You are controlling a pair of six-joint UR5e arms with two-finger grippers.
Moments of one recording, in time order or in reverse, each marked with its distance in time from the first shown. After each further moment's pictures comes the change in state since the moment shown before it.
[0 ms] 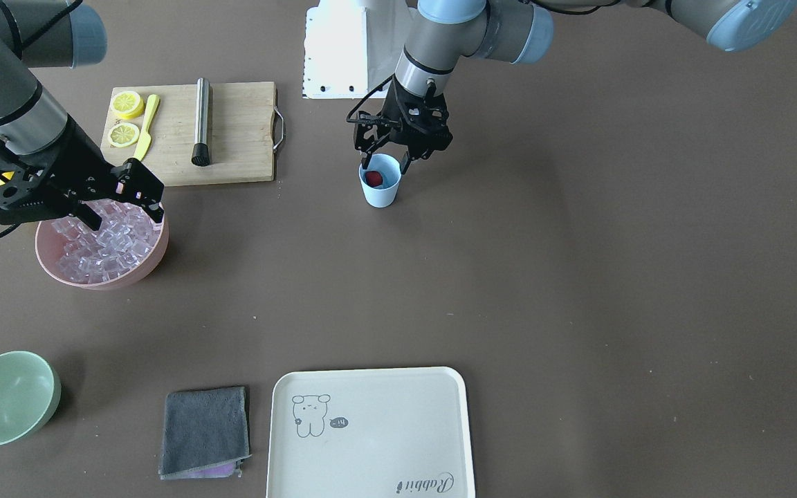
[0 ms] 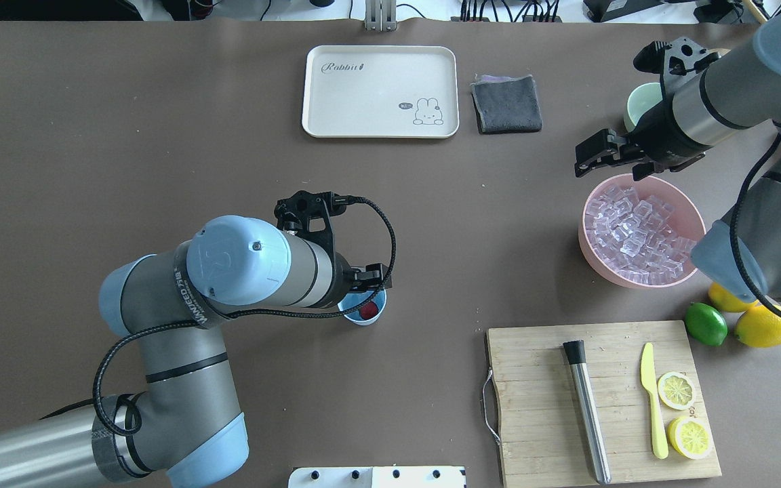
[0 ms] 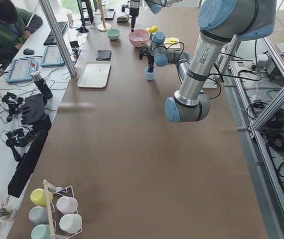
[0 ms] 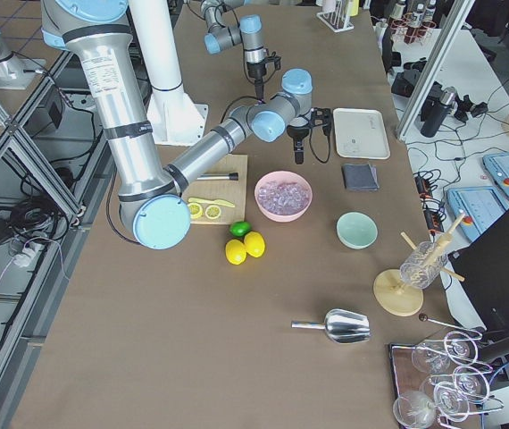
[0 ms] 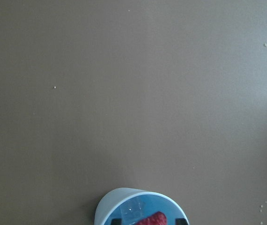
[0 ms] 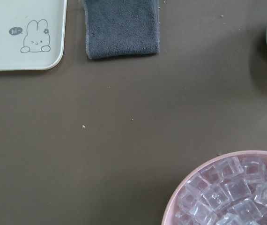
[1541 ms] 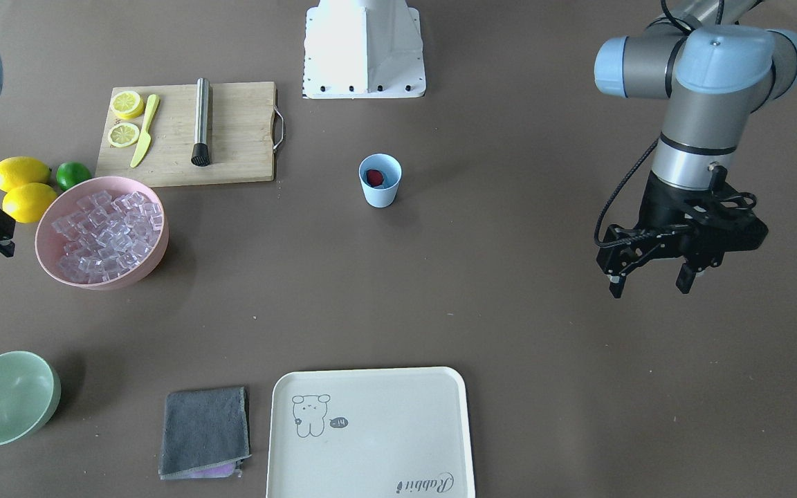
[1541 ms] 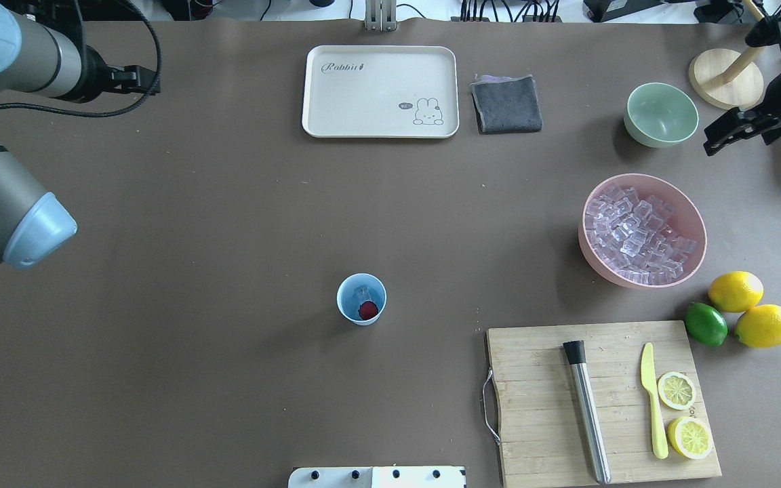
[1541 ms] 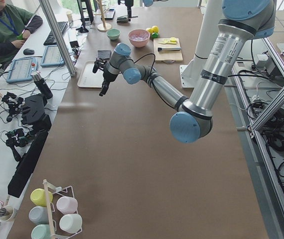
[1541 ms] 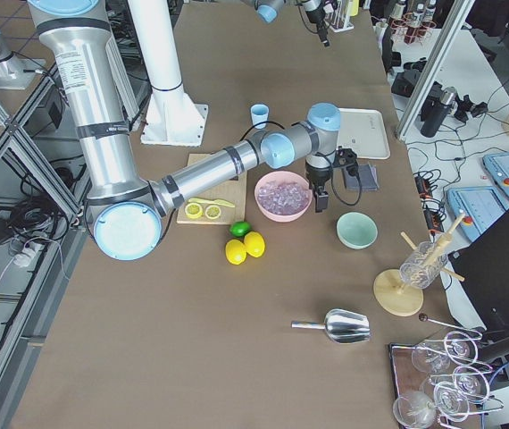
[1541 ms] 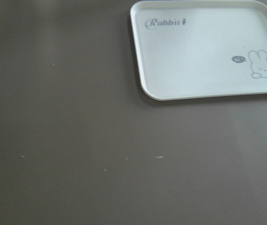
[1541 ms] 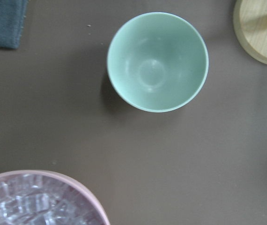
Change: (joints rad) left arm -0.564 0.218 0.075 -0.022 -0.003 0.482; right arm 0.267 -0.073 -0.153 -0.166 0.026 -0.598
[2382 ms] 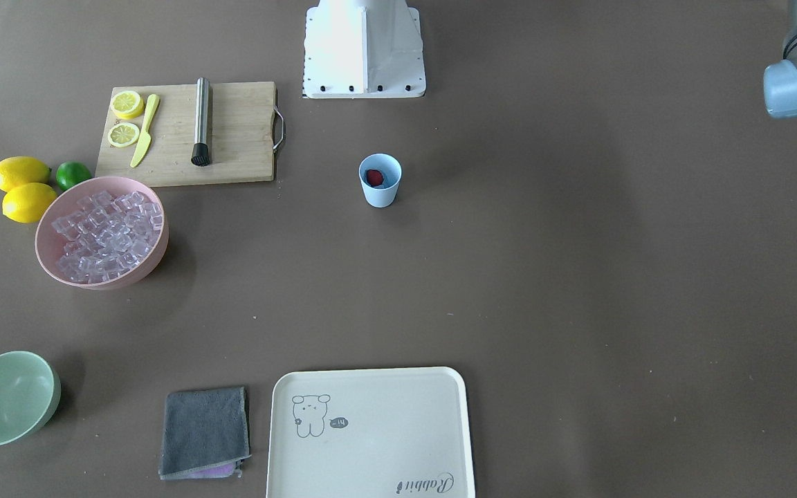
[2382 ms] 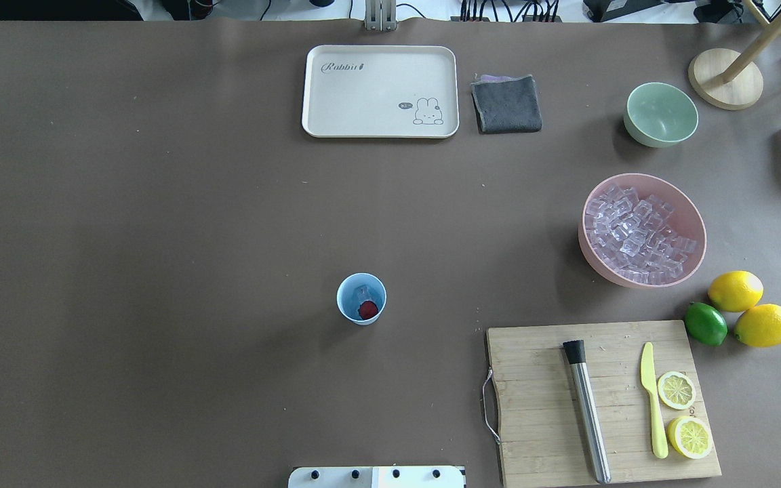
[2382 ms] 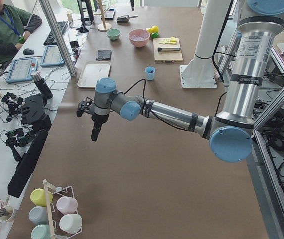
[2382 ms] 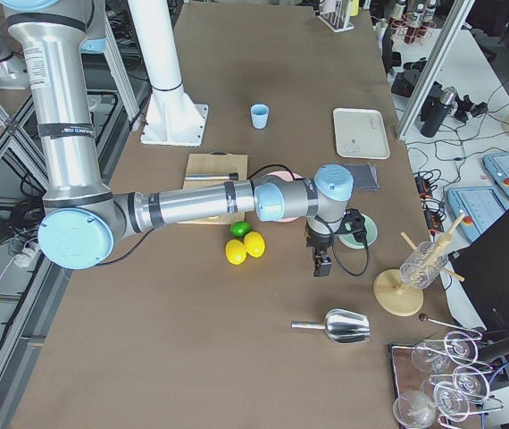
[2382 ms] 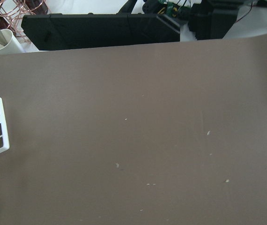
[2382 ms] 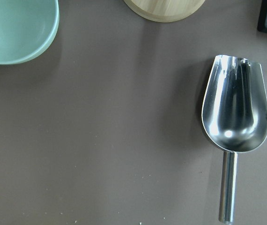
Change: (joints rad) left arm -0.377 0.264 0.092 0.004 -0.359 0.534; right arm 0.230 -0.110 -0.140 0.005 0.081 -0.296
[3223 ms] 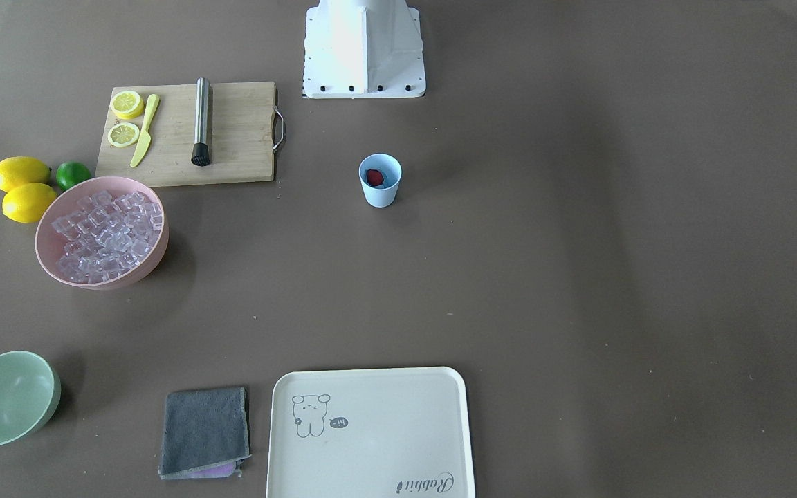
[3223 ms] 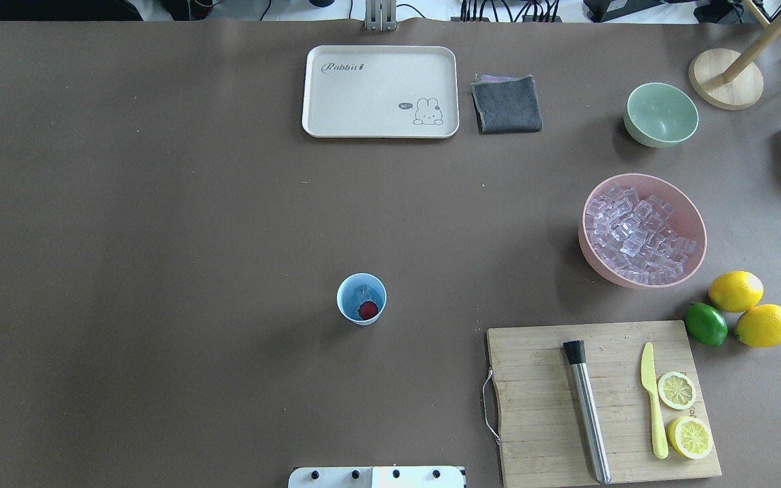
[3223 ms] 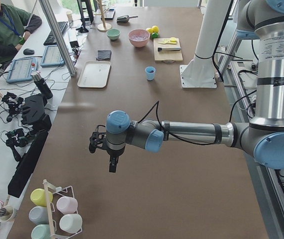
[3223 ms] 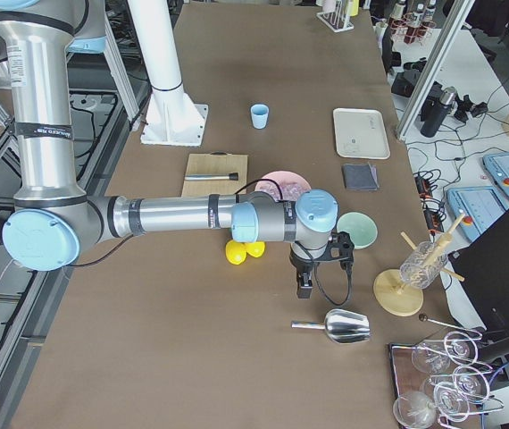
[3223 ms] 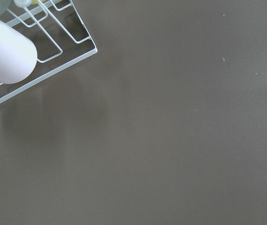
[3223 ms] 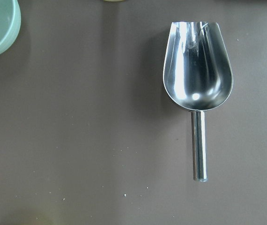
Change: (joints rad) left arm -0.193 0.182 0.012 -0.001 -0.216 0.171; right arm 0.110 -0.083 0.007 0.002 0.086 -0.003
